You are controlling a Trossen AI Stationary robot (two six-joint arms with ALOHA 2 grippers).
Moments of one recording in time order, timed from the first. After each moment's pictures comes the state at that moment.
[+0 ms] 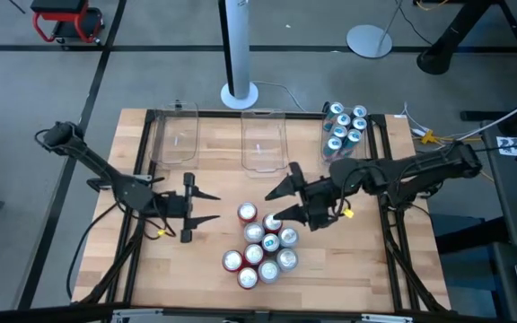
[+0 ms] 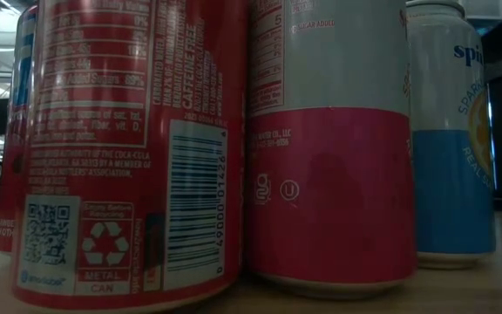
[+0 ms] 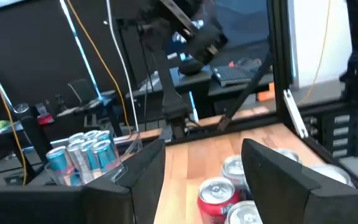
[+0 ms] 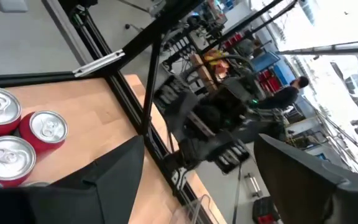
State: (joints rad) left arm -0.58 0.97 0.50 0.52 -0.64 0.25; right arm 0.25 1.37 1.27 -0.06 -0.07 -0.95
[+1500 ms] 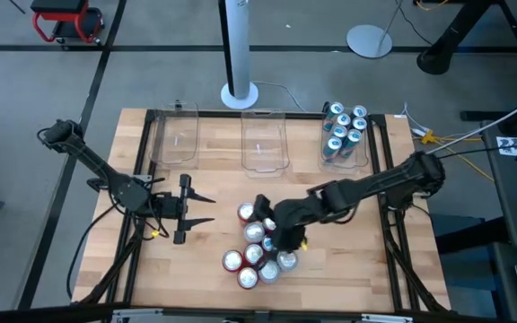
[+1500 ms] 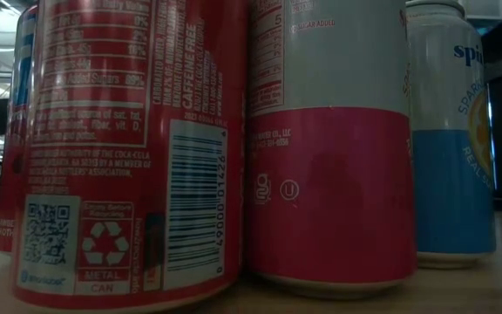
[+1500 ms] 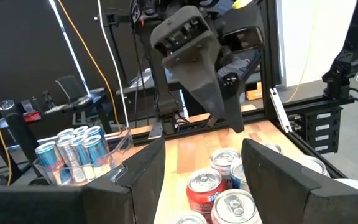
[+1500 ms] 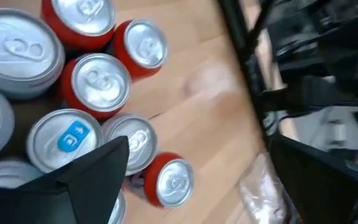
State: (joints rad) left arm -0.62 0.90 0.48 0.45 -0.64 0.22; right arm 0.35 1.75 1.64 -0.62 0.10 -0.95
